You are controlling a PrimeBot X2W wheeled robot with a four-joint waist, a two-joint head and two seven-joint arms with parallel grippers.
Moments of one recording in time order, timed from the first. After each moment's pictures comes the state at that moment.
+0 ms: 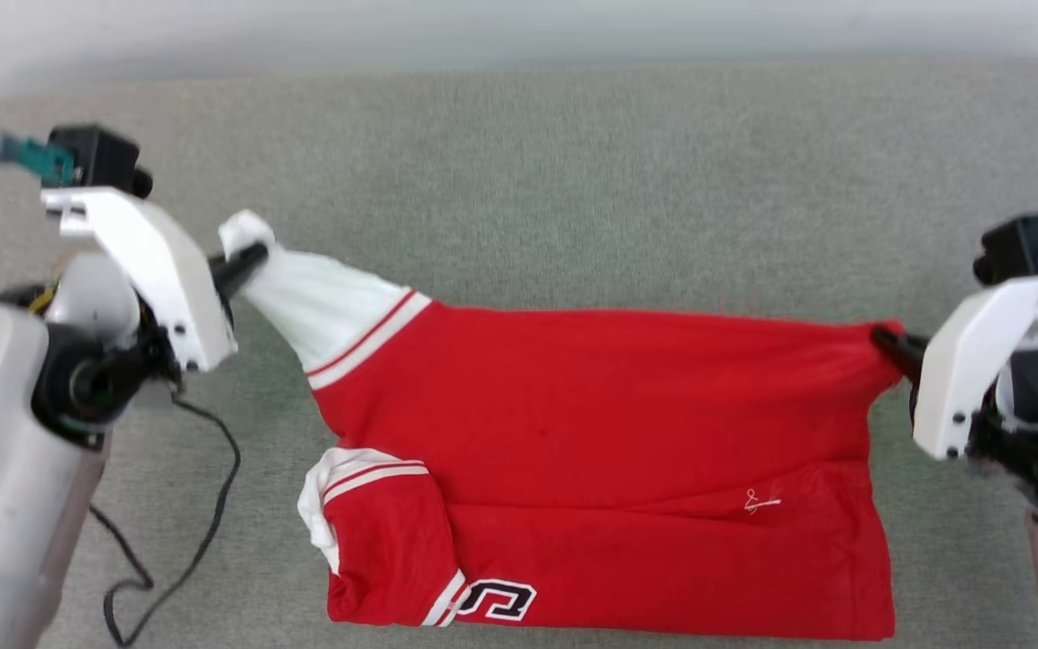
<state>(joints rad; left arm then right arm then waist) -0.71 0.56 -0.39 0.34 -0.98 -0.03 0.63 -0.45 -0.25 -0.01 0.16 0.42 0.13 0.84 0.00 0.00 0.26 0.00</state>
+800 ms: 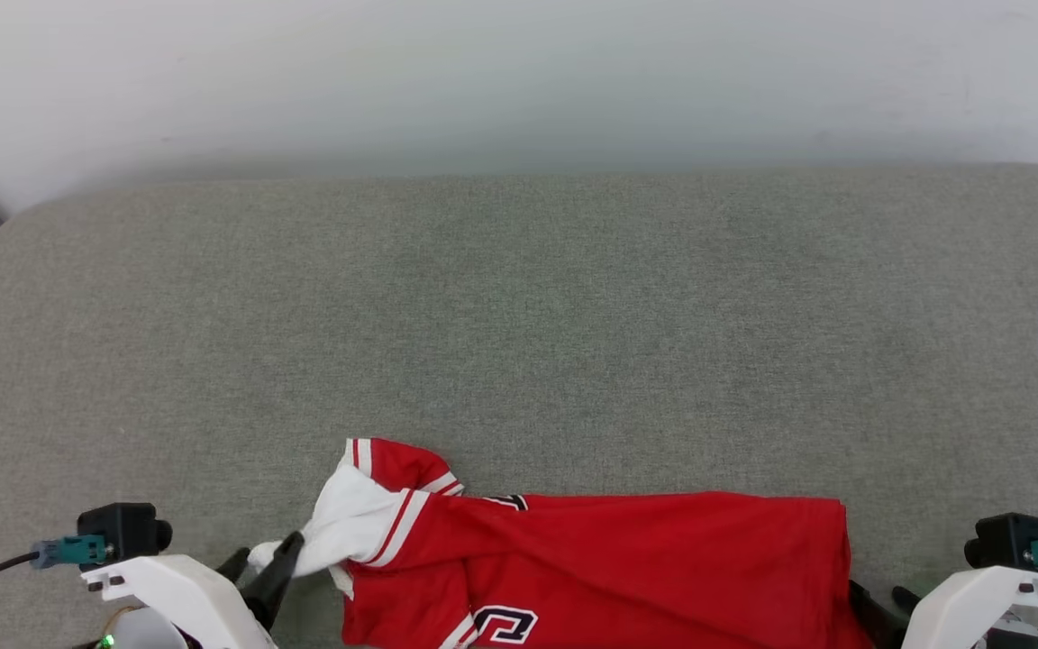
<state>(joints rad) 0.00 0.51 -0.31 0.08 -1.03 0.13 0.30 0.03 -0.12 -0.12 0.19 0.43 0.13 0.58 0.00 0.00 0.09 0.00</state>
